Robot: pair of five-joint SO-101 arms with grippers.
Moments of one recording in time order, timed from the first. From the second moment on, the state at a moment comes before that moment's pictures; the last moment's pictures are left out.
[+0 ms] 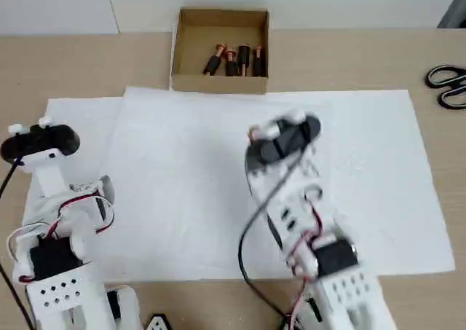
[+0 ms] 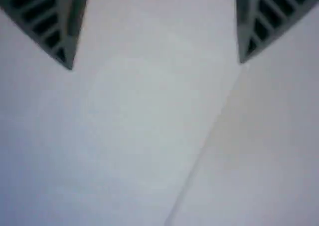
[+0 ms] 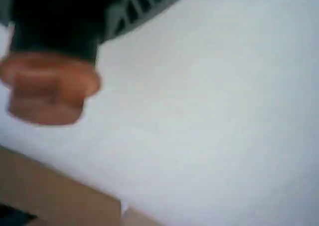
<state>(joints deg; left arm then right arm) -24.4 -64.7 57.3 69.8 3.2 -24.4 -63.1 62.8 30.5 0.5</state>
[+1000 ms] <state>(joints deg) -27.8 -64.7 61.3 69.8 3.0 -24.9 50.5 -20.7 -18.6 0.5</state>
